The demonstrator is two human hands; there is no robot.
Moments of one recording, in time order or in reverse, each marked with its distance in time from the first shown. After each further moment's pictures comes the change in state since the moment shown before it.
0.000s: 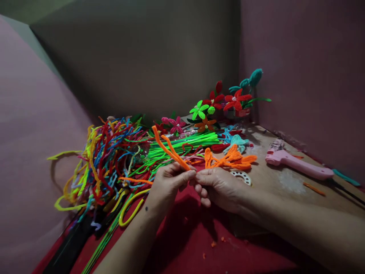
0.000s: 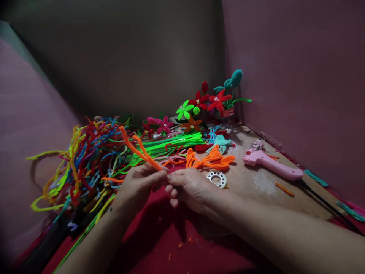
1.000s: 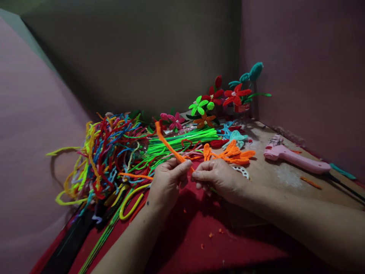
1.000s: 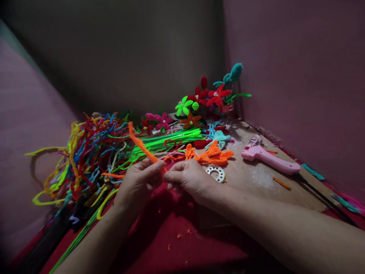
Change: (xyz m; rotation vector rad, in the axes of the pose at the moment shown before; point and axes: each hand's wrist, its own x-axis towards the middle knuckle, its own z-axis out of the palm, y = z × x) left_hand -0.001 0.000 0.011 -0.251 0.140 -0.074; right_hand -0.007 -0.006 -0.004 -0.437 0.090 -0.118
